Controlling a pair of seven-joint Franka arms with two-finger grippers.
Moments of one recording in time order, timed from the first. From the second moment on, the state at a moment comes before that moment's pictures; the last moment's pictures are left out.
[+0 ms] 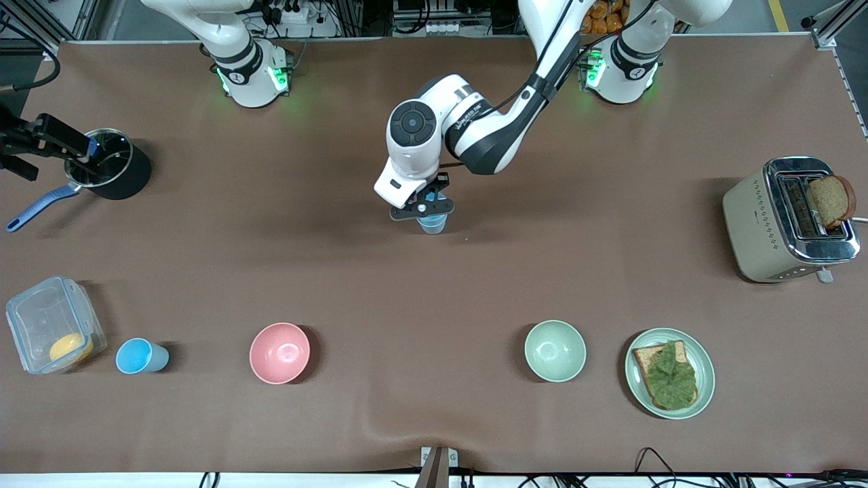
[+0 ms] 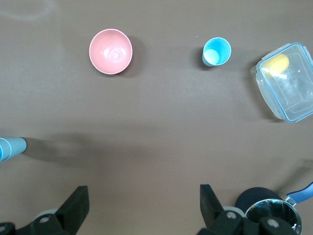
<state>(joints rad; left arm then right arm) -0.91 0.65 0.02 -1.41 -0.18 2.00 -0.96 -0.02 -0.01 -0.02 -1.50 0.07 1.51 -0.10</state>
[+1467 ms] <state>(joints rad) -0.36 0.13 0.01 -1.71 -0.08 1.75 -0.40 -0.02 -0.01 -0.01 -1.50 0.04 1.50 -0.11</state>
